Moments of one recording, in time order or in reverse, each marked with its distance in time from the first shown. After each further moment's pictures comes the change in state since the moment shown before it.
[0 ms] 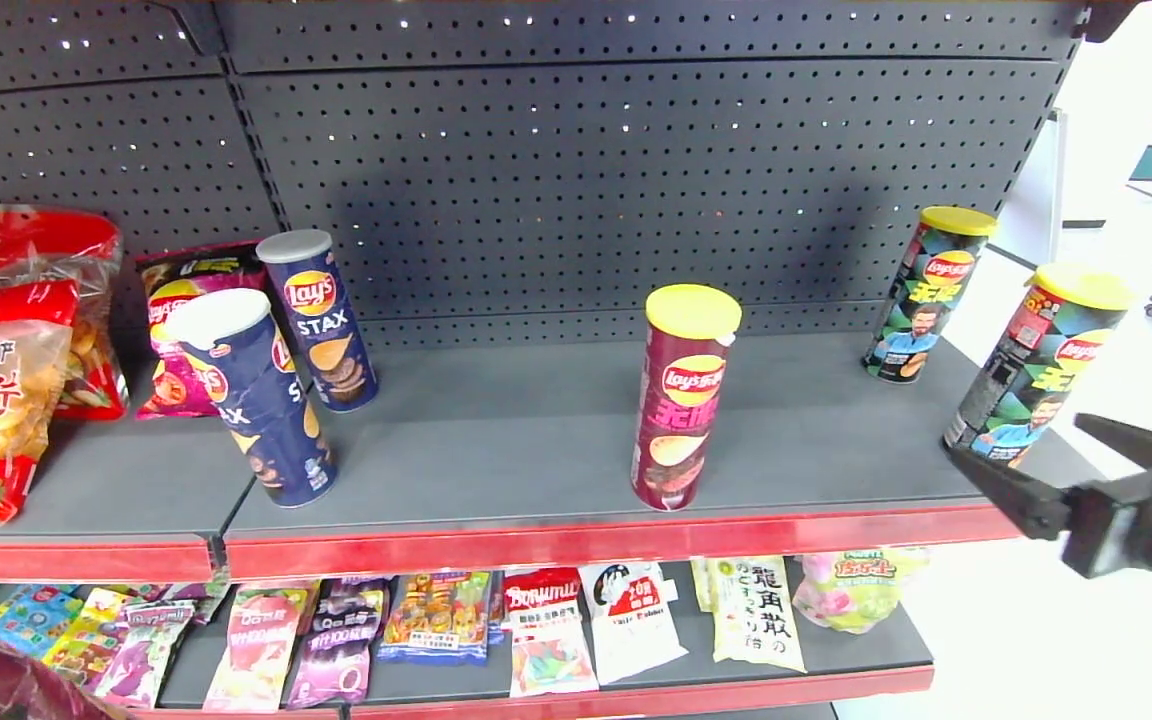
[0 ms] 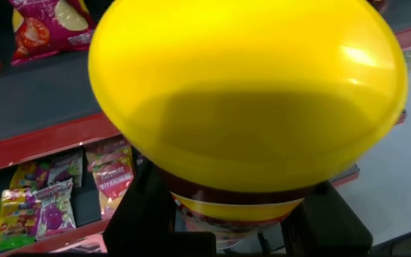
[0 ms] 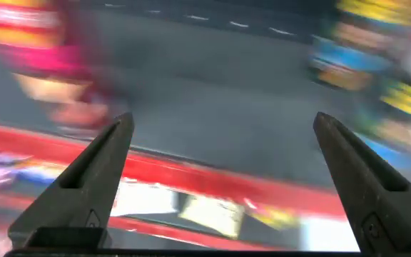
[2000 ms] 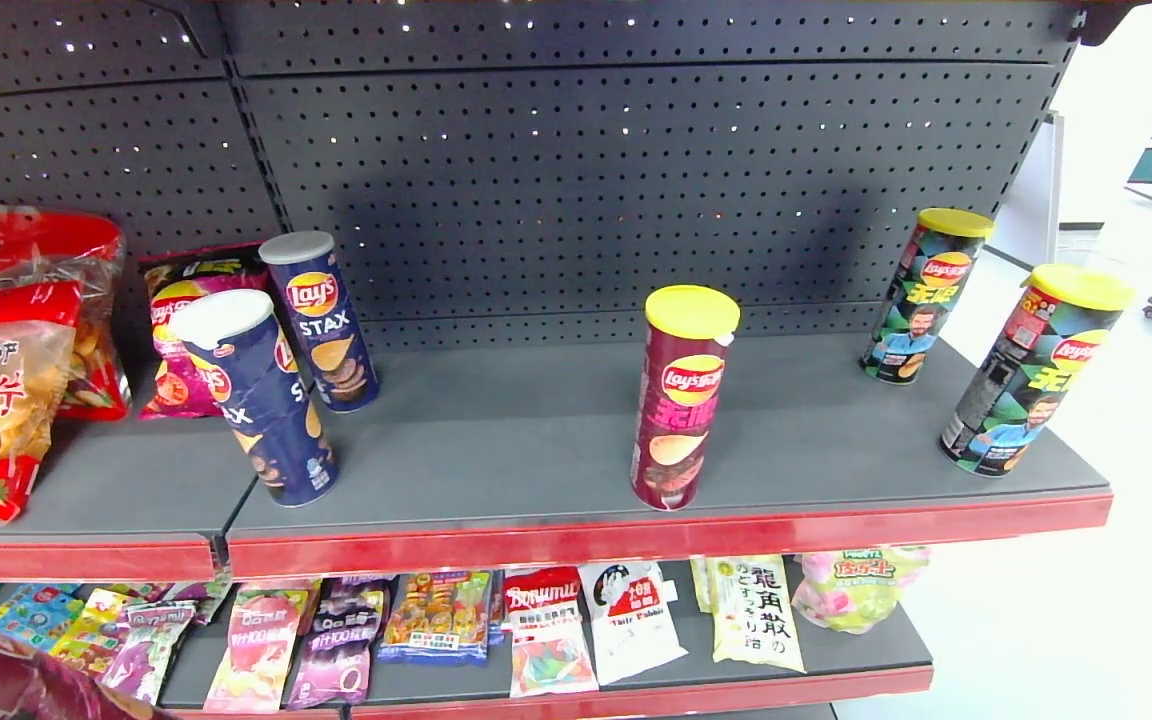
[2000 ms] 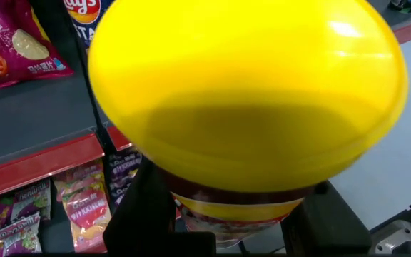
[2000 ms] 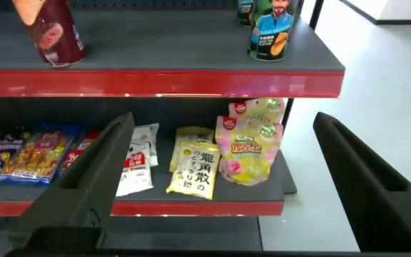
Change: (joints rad) left arm -0.011 -0.017 0.022 -0.064 -0.088 -0.045; right arm -0.306 -1.107 0.313 0.622 0.201 0.074
